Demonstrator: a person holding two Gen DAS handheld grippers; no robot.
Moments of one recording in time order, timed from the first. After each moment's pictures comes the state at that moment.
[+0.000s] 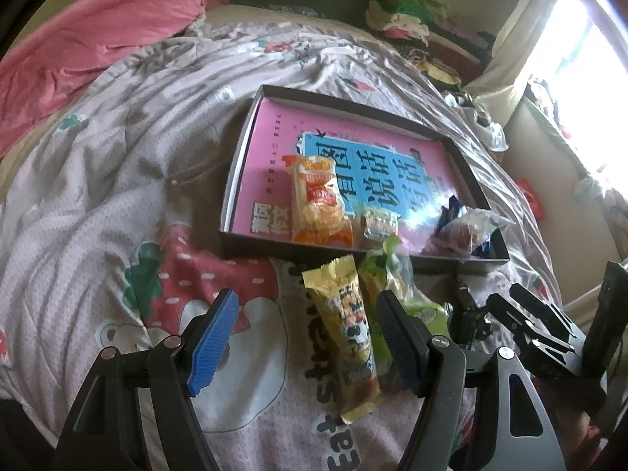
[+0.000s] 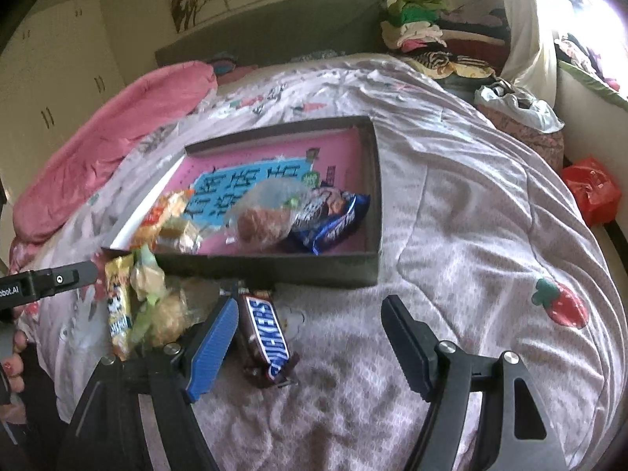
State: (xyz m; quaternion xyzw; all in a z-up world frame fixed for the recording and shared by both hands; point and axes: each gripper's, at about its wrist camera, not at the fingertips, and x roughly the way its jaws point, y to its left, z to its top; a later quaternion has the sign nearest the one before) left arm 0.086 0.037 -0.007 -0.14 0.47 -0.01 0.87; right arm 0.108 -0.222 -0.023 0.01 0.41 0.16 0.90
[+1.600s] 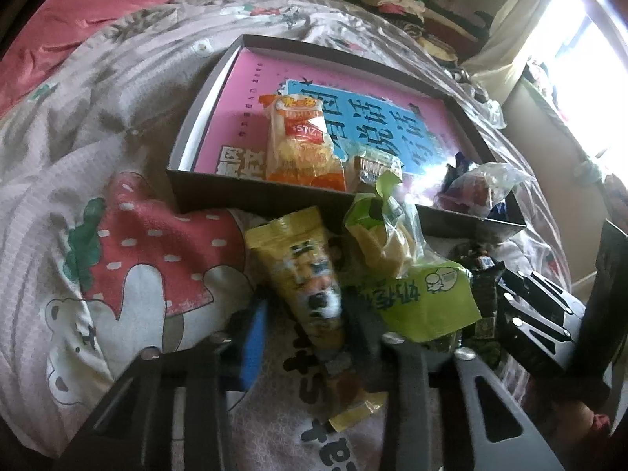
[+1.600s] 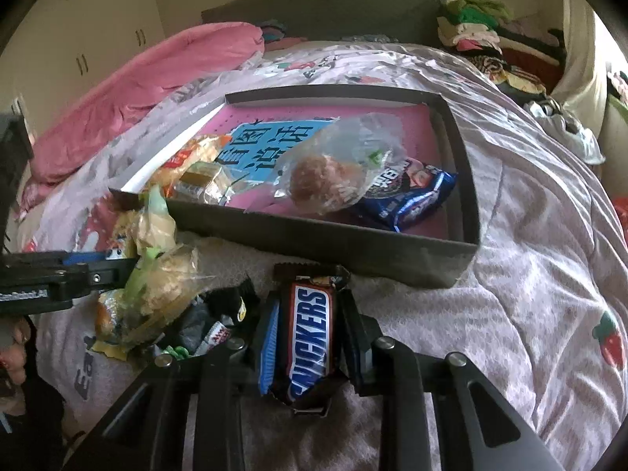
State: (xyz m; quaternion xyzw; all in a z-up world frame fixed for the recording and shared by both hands) left arm 0.098 0.020 -0.049 -0.15 0.50 -0.03 0.85; right arm 0.123 -0.188 -0.052 -0.04 0.42 0.23 0.88
